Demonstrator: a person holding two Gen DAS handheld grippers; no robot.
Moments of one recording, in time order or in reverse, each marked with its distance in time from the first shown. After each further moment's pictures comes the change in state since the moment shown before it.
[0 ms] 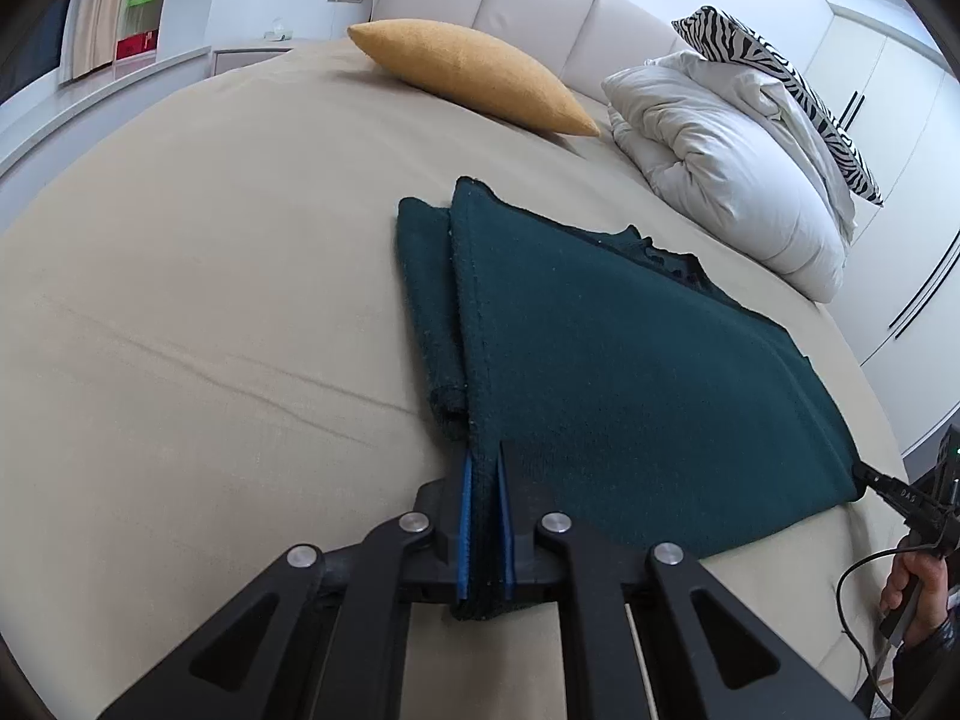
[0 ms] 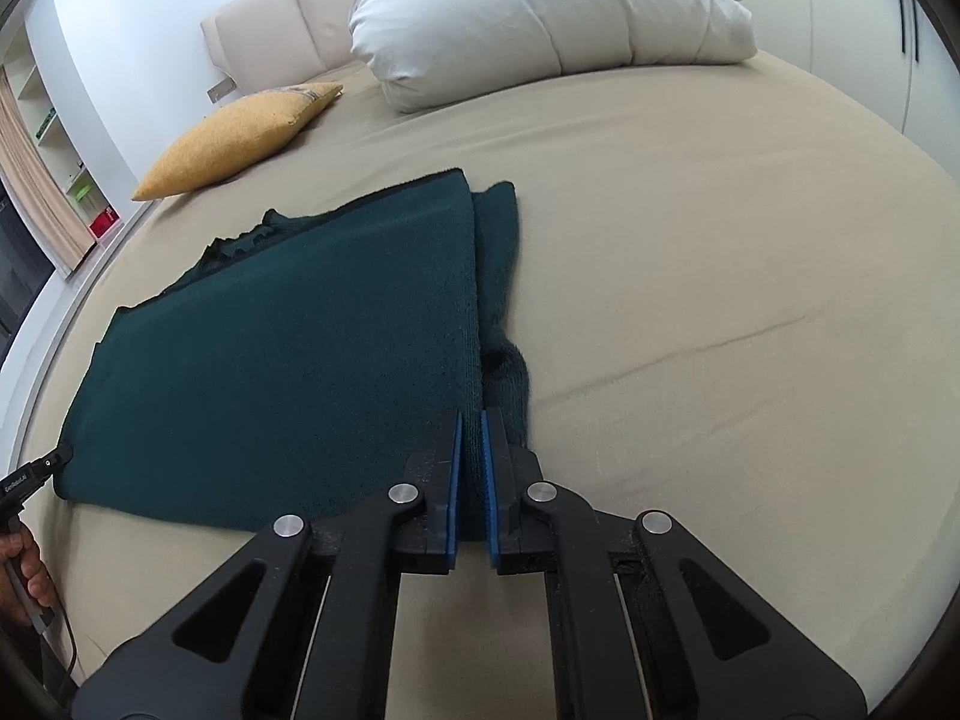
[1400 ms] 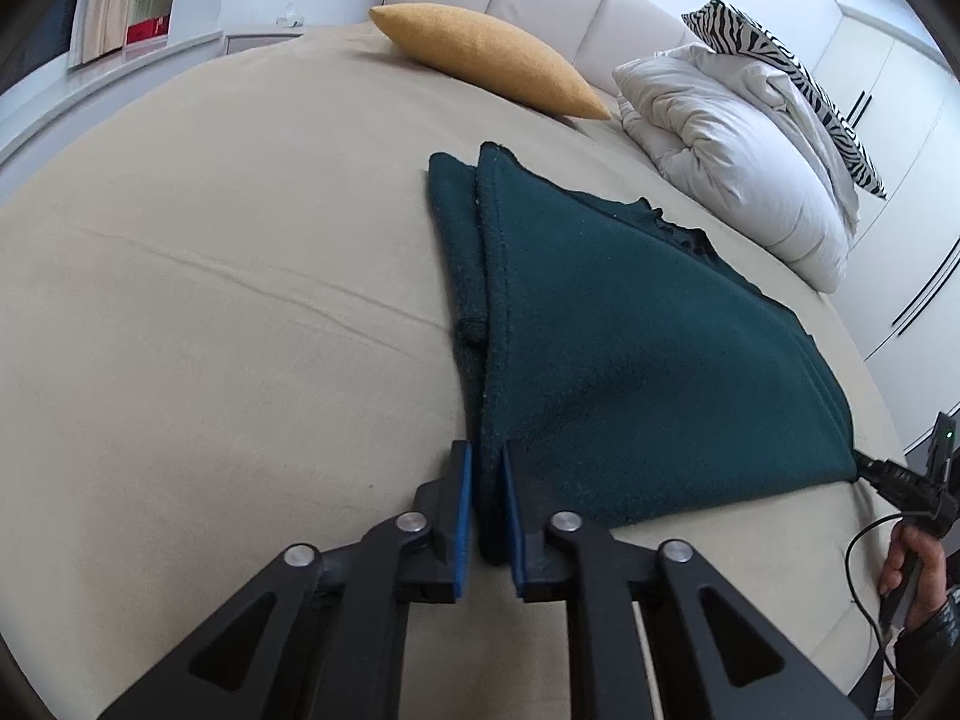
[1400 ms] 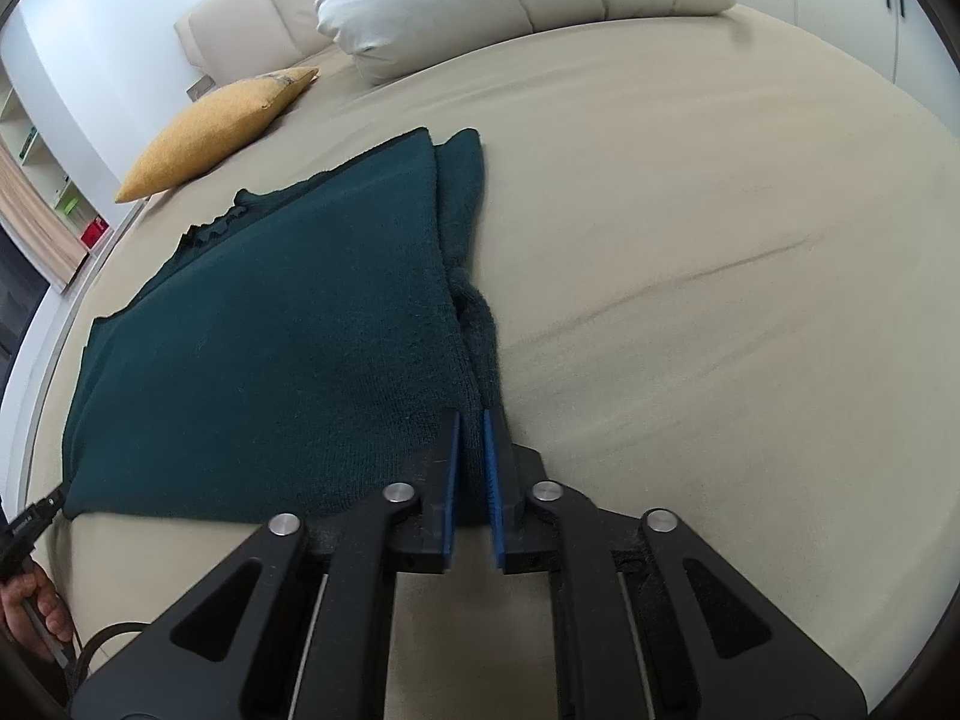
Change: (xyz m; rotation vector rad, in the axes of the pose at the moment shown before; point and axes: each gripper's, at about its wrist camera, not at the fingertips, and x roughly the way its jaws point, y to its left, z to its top) left arm -0.012 0.012 -0.024 0.004 0.028 0.020; right arm 0.017 -0.017 -0.016 0.079 0.058 -0.009
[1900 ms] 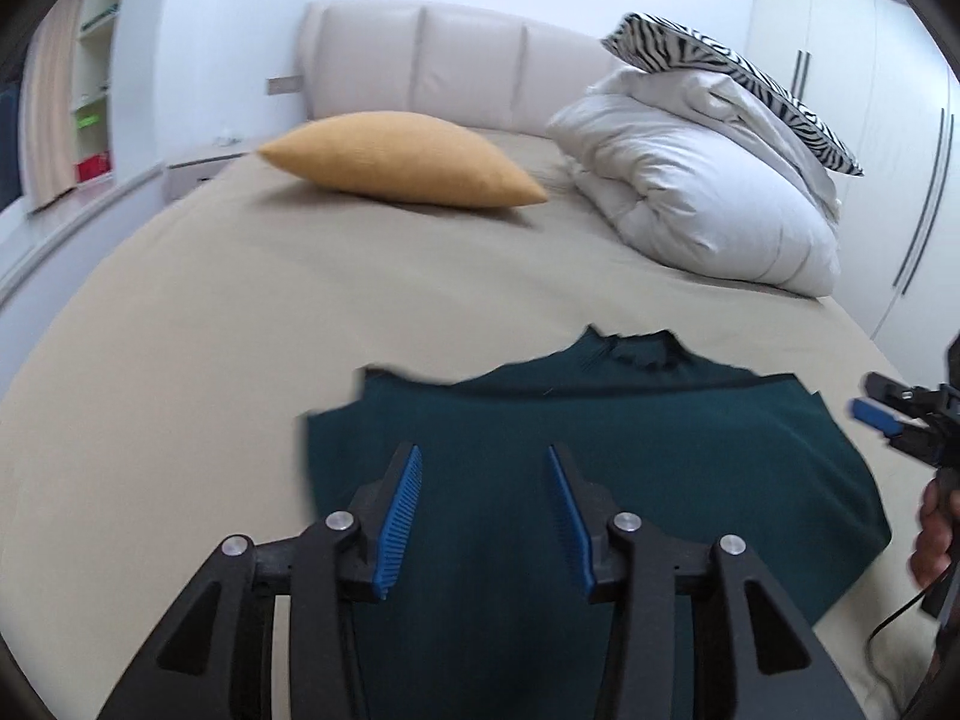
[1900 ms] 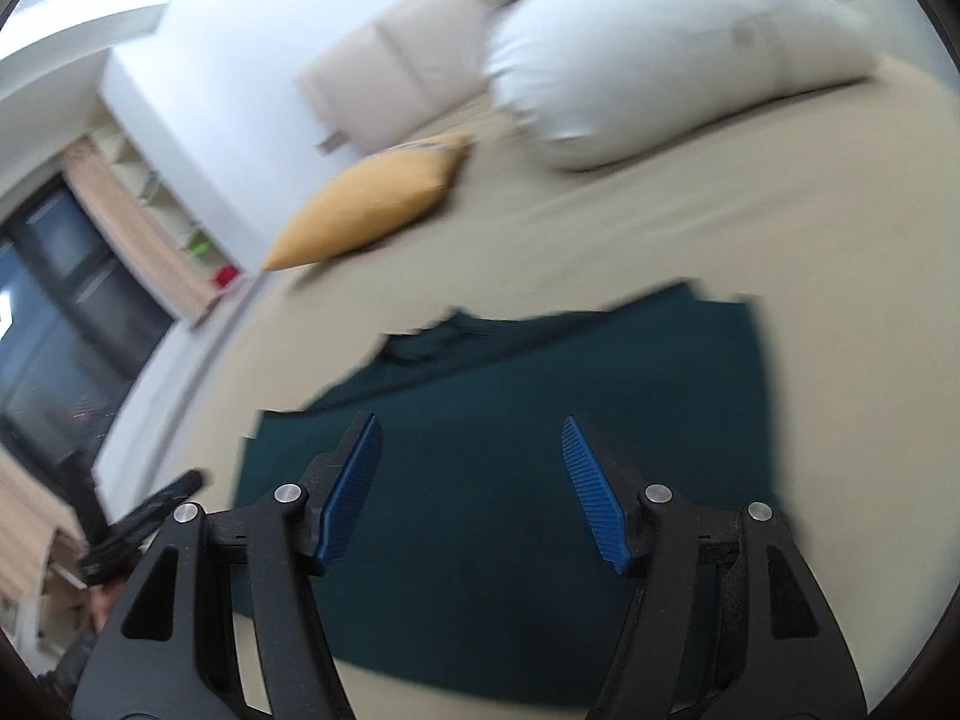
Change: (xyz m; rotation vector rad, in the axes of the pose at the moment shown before) left arm 0.050 -0.085 0.115 0.214 -0.160 0.002; right arm 0.020 0.111 0.093 -0.042 -0.112 0.406
